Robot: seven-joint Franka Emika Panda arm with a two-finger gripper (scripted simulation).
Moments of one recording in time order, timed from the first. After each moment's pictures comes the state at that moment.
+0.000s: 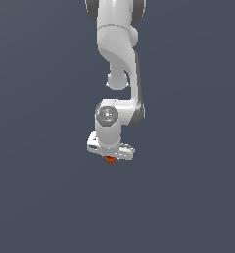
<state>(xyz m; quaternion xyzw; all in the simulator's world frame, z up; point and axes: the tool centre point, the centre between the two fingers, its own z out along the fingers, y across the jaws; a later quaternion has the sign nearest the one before) 0.039 -0.031 0.045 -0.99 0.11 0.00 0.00</state>
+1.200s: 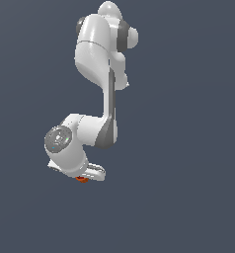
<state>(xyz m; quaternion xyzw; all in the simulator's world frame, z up) 0.126 -0.147 0.054 -0.99 0.11 0.00 0.00</state>
